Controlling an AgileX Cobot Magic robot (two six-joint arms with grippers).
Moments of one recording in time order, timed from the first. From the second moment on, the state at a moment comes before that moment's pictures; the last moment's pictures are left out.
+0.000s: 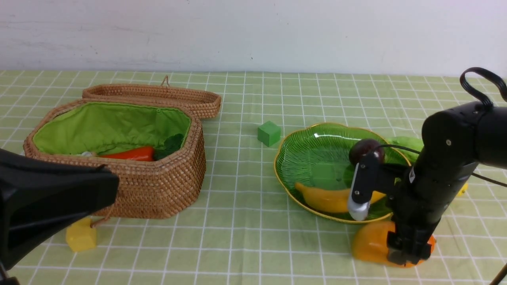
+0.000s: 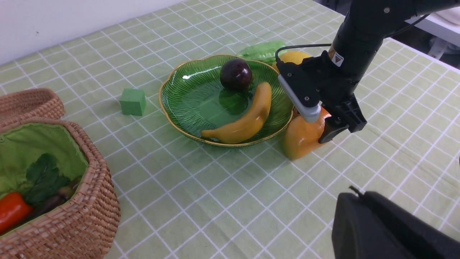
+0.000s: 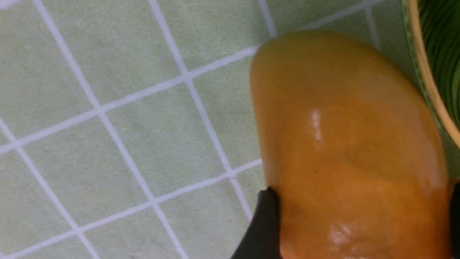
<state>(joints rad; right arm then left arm) 0.33 1.74 -1.11 0.03 0.87 -0.87 -0.68 0.66 -0.92 -0.17 0.71 0.05</state>
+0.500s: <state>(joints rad) 0.33 1.75 -1.08 0.11 0.88 -0.85 -0.68 0.66 -0.92 -0.17 0.71 0.06</state>
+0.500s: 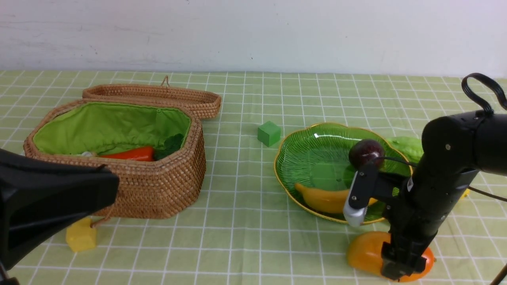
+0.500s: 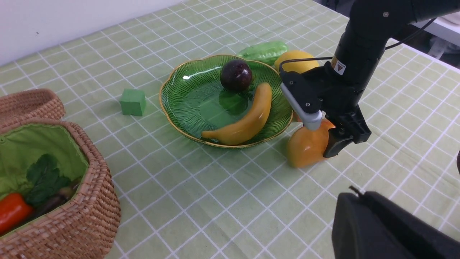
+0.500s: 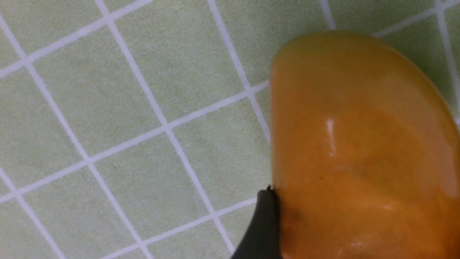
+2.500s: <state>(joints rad) 0.39 2.03 -1.61 -0.02 0.51 -0.04 -0.68 0.66 -0.92 -0.17 0.81 0.20</state>
